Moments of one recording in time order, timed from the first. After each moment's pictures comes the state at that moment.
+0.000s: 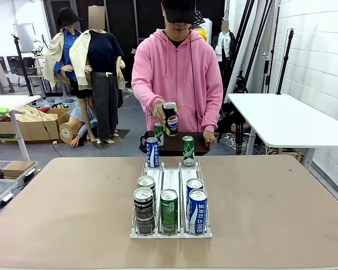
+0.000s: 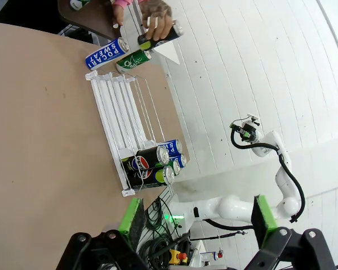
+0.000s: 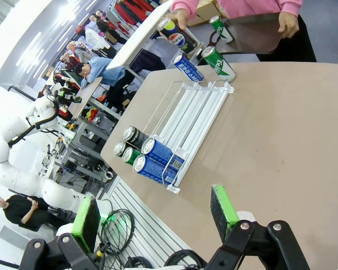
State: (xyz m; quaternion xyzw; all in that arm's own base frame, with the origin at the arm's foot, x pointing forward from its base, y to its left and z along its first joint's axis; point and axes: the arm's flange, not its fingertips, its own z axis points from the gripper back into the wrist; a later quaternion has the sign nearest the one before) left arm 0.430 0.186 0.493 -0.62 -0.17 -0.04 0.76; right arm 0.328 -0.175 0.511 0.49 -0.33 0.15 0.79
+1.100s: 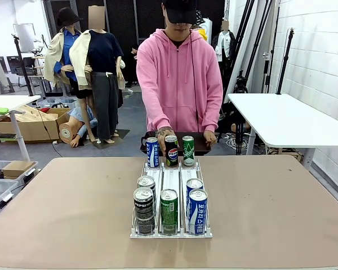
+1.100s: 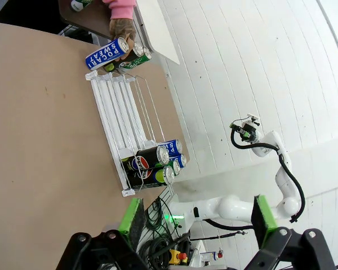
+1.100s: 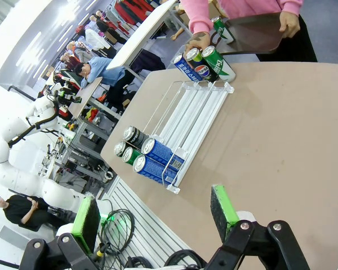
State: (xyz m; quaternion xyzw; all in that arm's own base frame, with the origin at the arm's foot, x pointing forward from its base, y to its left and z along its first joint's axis) left arm 0.430 0.186 0.493 -0.62 -0.17 -0.04 0.76; right arm 0.328 -0.175 0.511 0.49 -0.33 0.15 0.79
